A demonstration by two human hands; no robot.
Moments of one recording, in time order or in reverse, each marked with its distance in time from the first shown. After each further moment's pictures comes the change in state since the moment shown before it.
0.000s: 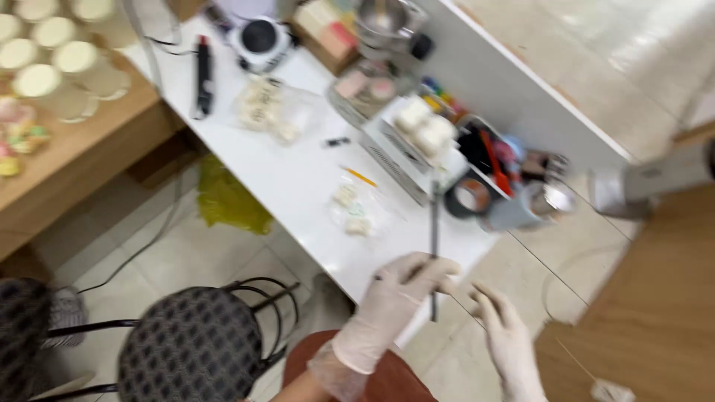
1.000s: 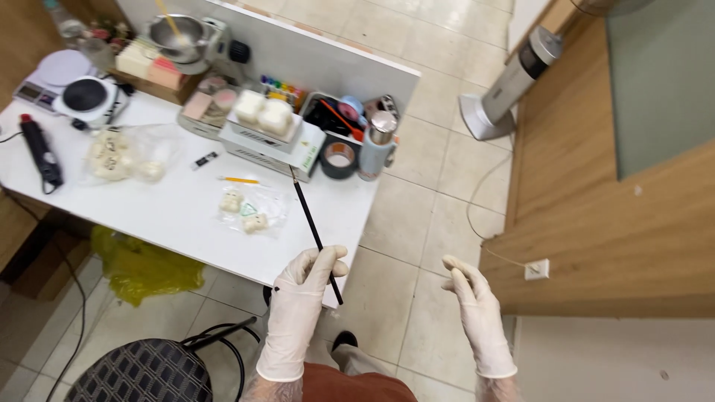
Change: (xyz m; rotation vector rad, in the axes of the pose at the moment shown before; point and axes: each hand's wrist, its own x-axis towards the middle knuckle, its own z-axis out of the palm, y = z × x) left_hand -0.073 -0.048 0.050 0.233 0.134 -0.058; right_hand -0.128 0.069 -0.098 0.311 0.336 -0.022
